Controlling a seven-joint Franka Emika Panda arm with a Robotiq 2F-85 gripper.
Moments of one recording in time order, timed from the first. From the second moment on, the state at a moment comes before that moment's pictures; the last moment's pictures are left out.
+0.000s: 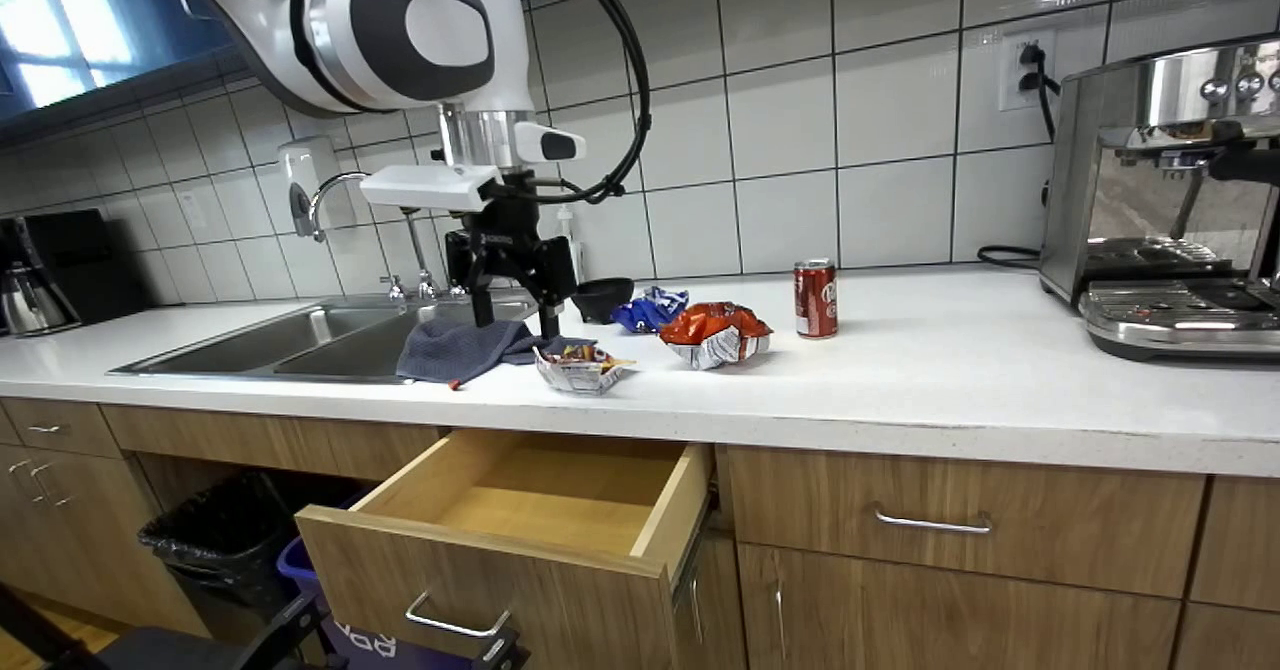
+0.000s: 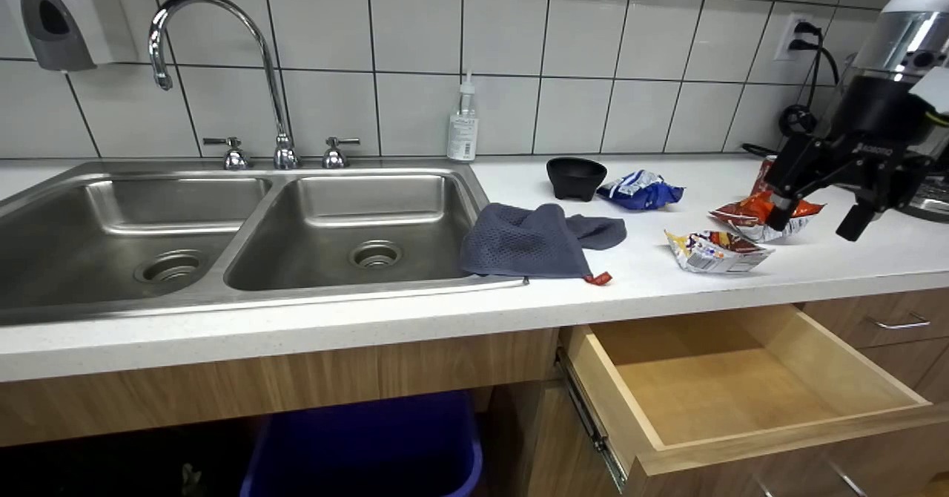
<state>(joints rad) 0.02 -0.14 -0.13 -2.56 0.13 2.45 -0.07</state>
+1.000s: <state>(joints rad) -0.01 0.19 -0.11 -2.22 0.17 2.35 -0.09</state>
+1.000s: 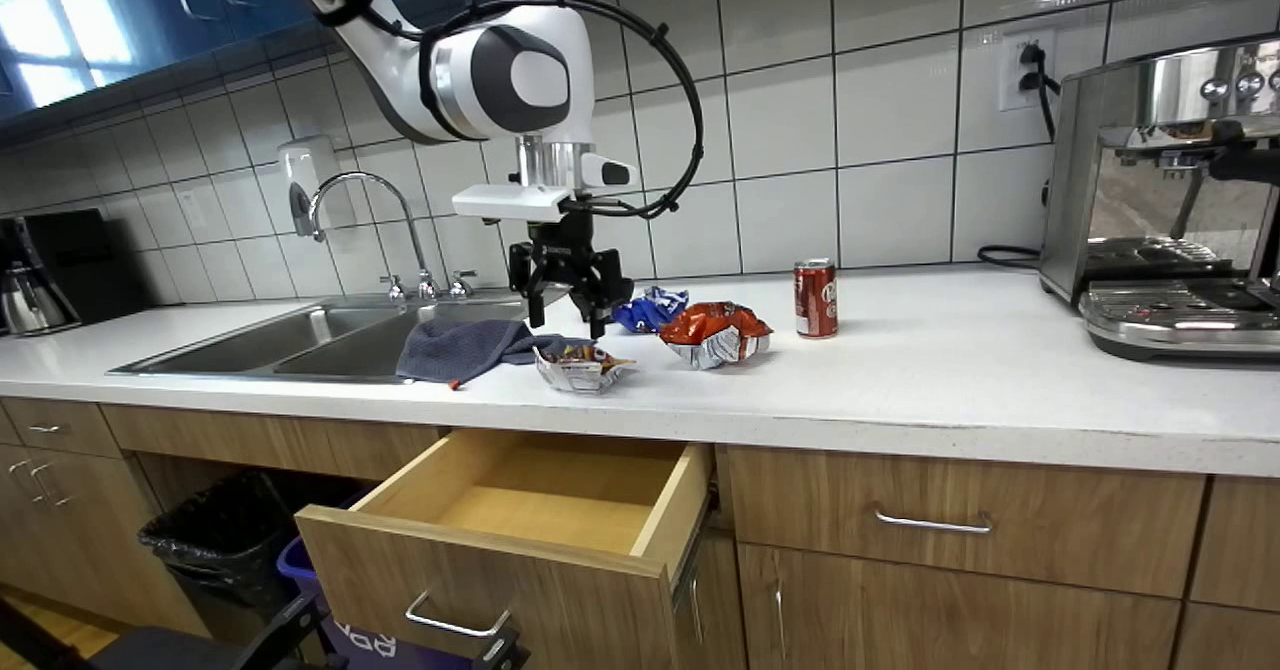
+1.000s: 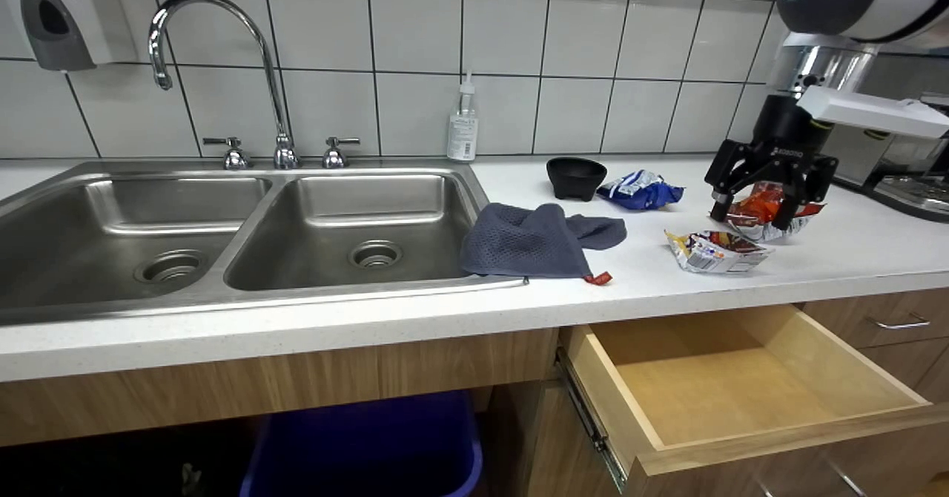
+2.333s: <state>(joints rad) -0.03 0.38 -0.08 -2.01 0.17 2.25 -0.09</state>
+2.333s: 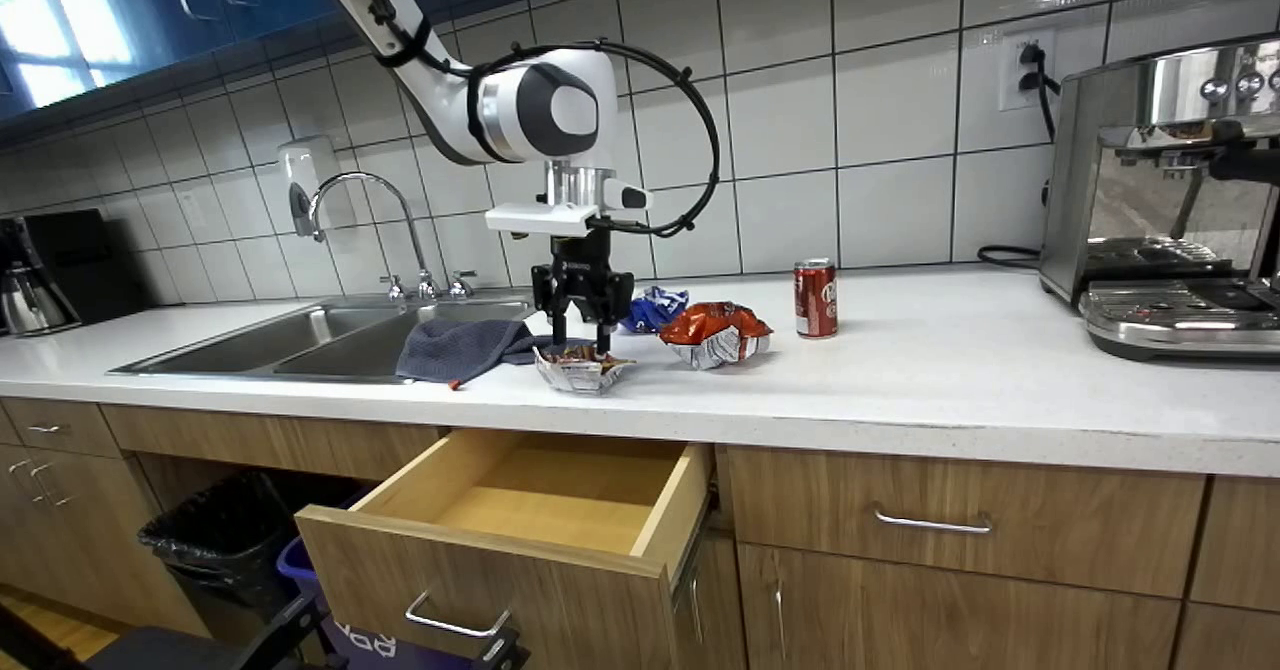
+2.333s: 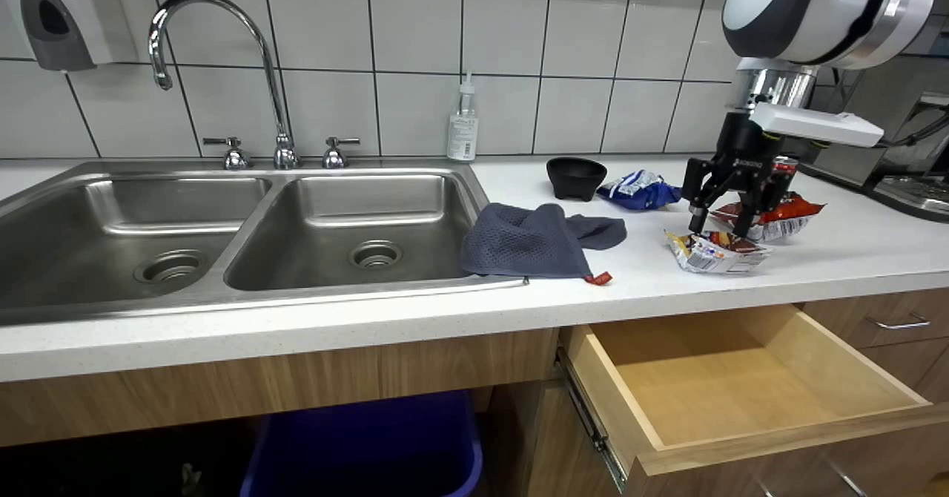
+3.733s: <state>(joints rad) -0.05 0.37 -0.06 -2.01 0.17 2.22 -0.09</state>
